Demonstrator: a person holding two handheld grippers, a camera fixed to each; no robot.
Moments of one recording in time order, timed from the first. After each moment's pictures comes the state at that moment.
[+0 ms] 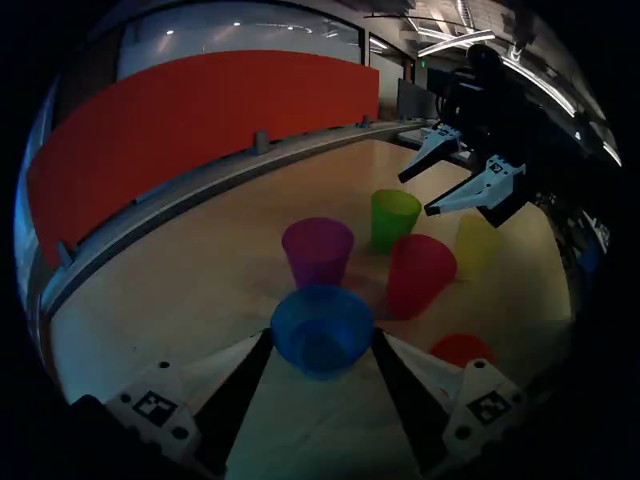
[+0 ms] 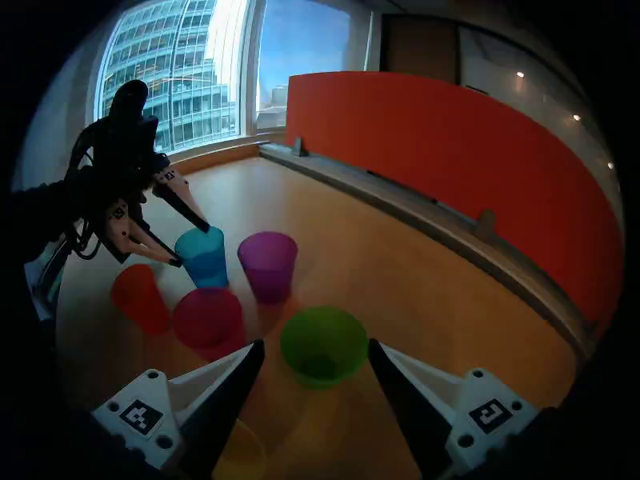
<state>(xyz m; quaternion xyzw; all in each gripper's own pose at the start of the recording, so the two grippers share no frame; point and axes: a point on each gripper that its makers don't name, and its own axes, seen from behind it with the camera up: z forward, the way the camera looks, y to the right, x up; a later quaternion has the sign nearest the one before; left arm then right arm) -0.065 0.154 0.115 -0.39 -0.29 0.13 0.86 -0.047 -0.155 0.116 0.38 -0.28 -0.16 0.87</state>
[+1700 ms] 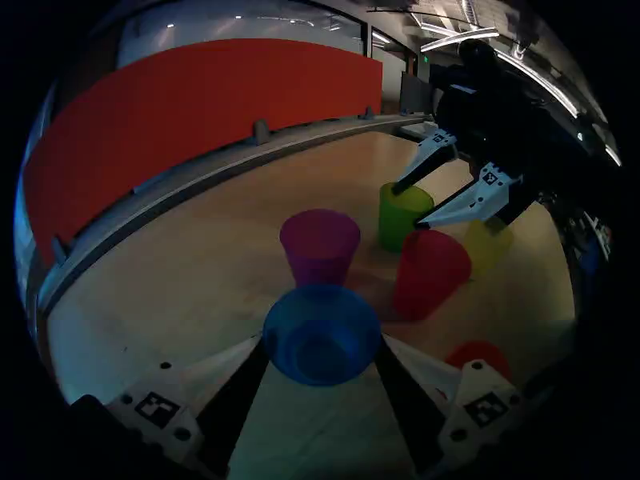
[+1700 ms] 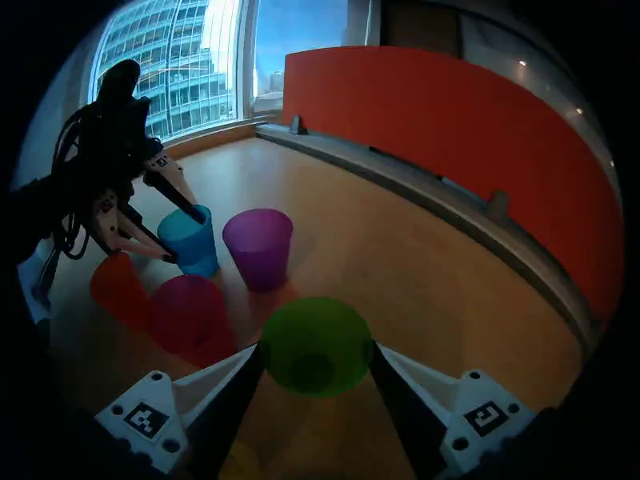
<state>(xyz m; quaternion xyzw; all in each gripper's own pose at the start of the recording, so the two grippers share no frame) -0.081 0.162 0.126 -0.39 -0.30 0.13 0.86 -0.083 -0.165 0.128 0.38 -0.31 -0.16 0.86</state>
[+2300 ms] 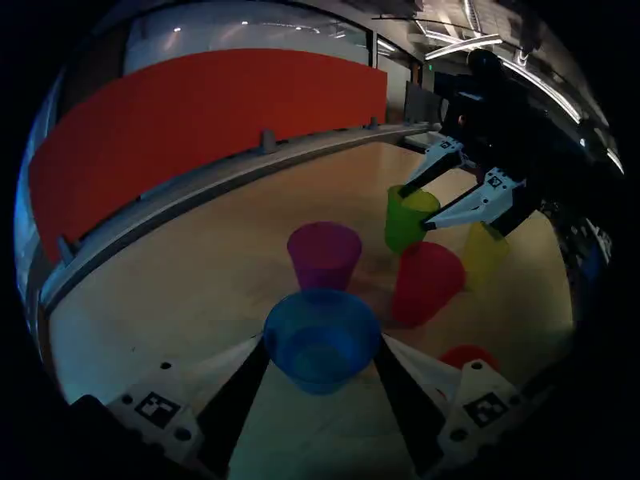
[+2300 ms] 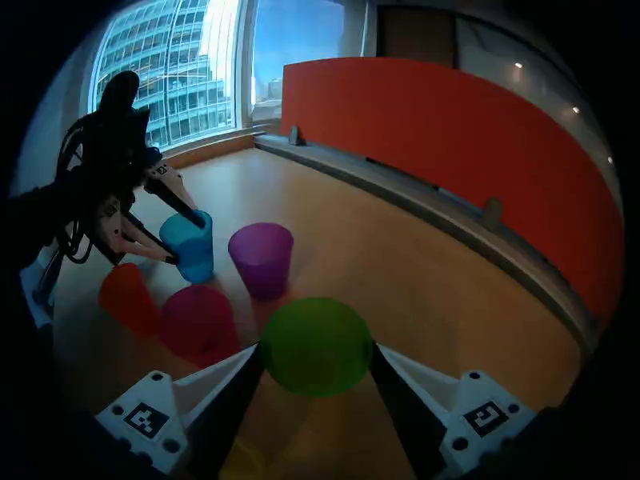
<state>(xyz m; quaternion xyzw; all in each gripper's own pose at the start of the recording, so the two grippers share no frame) -0.061 0.158 0.124 -0.38 -0.29 0.12 0.87 -0.059 -0.162 0.124 0.38 -0.30 -0.15 0.86</state>
